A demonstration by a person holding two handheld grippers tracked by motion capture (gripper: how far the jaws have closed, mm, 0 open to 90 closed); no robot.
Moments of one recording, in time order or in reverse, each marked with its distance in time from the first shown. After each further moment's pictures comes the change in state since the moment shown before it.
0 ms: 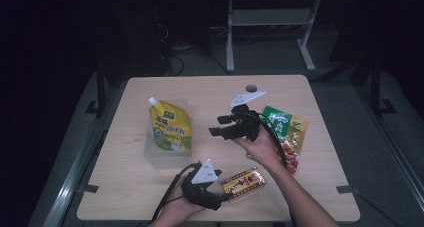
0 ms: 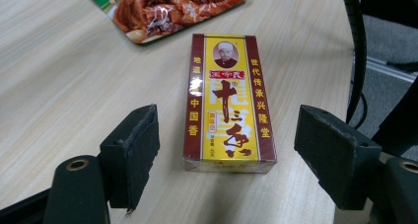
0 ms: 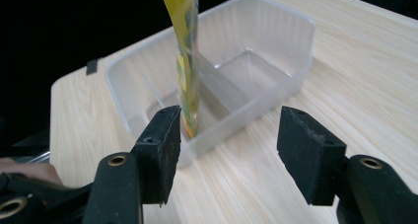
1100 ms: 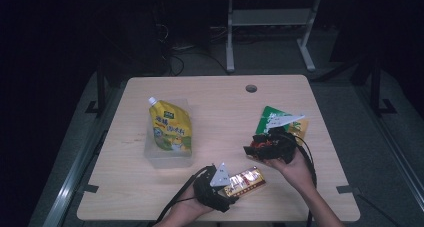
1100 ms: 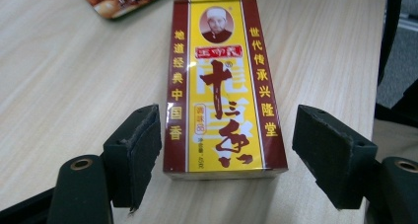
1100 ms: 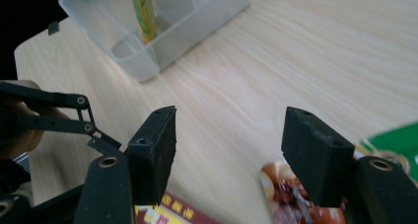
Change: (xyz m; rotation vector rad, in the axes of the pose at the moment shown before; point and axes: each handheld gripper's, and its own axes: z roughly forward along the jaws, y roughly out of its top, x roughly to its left) left arm -0.007 0.004 0.031 0.132 0.015 0.084; right arm -0.019 -0.089 -0.057 0.048 -0.103 0.123
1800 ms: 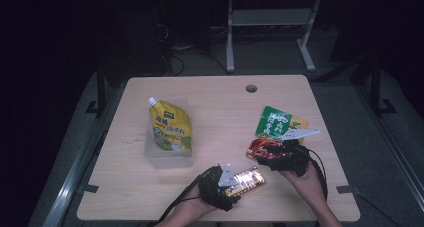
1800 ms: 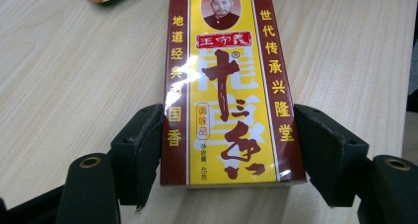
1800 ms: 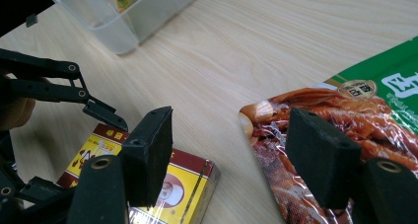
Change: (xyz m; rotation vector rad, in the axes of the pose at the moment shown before) left arm 0.000 0.004 0.013 0.081 0.024 0.037; right arm -0.009 -0.044 -0.016 -0.013 -0.047 0.080
